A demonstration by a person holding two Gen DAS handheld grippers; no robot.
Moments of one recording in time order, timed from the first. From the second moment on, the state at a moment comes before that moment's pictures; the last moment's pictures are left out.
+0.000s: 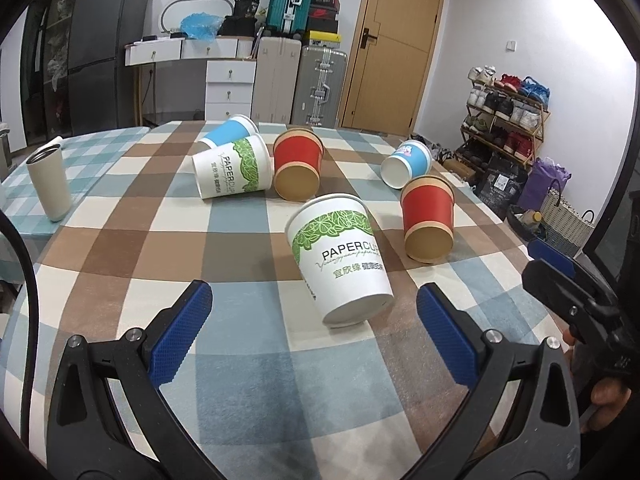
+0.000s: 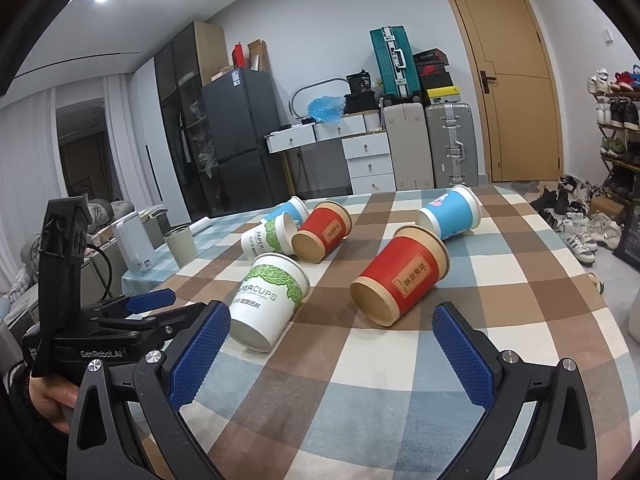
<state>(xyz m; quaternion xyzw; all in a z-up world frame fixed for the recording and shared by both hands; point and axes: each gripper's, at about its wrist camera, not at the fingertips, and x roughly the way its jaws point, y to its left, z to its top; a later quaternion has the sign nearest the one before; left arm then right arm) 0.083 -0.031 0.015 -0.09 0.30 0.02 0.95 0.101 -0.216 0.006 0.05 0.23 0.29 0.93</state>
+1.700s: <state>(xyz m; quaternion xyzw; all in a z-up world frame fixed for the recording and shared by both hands) 0.067 -0.022 0.022 -0.13 0.31 0.01 0.94 0.092 -0.196 0.003 0.03 0.23 0.32 0.92</state>
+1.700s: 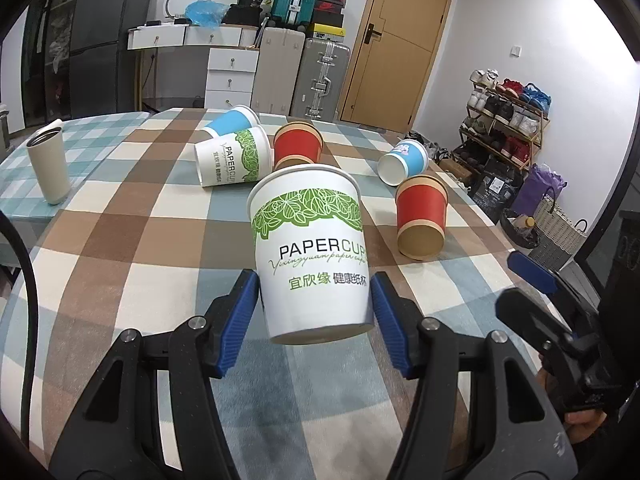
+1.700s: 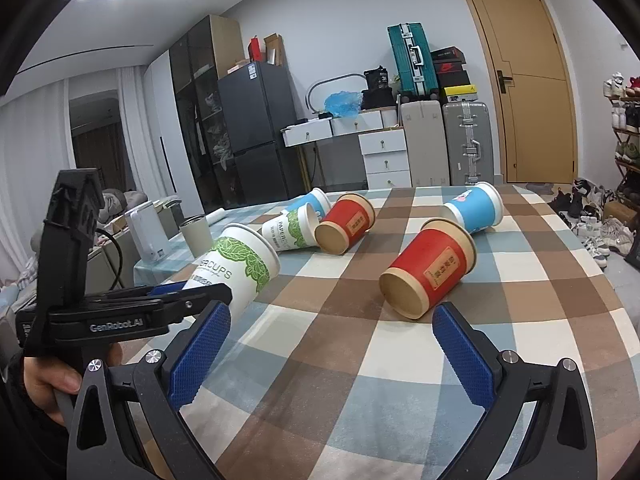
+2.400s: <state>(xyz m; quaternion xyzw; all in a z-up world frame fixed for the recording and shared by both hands) 0.017 -0.033 0.005 -0.14 0.31 0.00 0.94 0.083 -0.184 -0.002 0.01 0.22 0.34 0.91</state>
